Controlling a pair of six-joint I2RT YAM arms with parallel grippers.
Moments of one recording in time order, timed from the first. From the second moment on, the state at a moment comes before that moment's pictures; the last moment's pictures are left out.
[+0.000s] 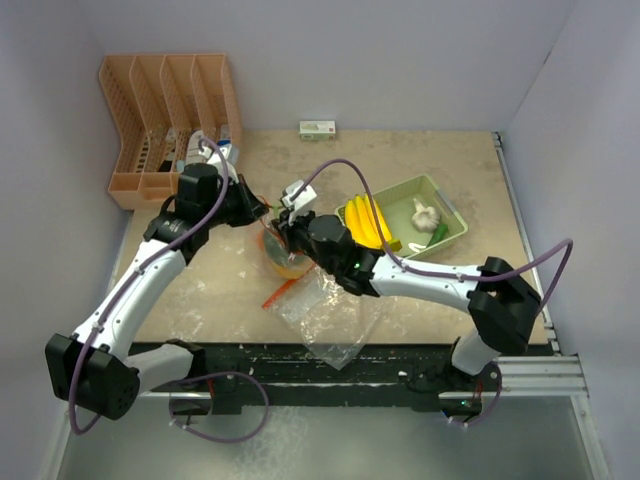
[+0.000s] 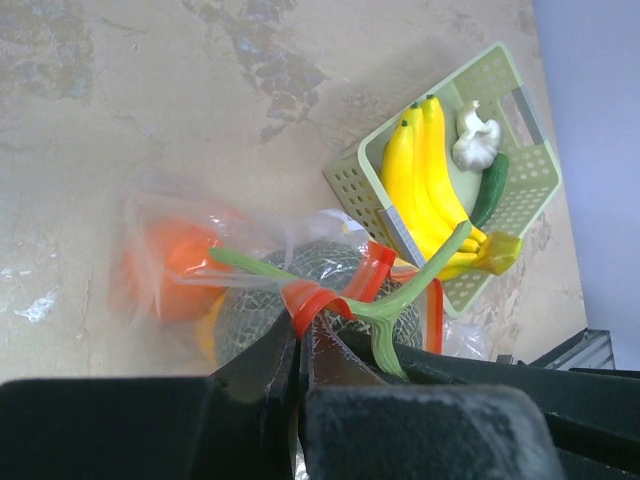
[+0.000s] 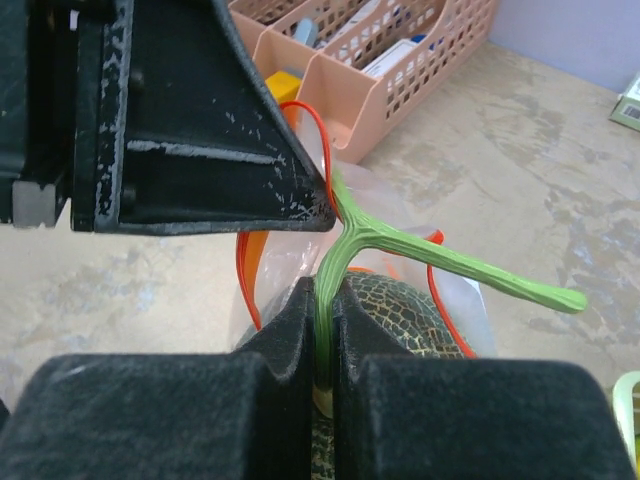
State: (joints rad) left arm -0.32 1.16 1.05 -0.39 0.22 -0.53; right arm 1.06 1.61 1.06 0.43 0.34 0.12
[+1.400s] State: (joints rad) left arm -0.31 1.22 0.94 -0.27 0.26 -0.54; right arm 1.06 1.42 0.75 0.67 0.36 0.22
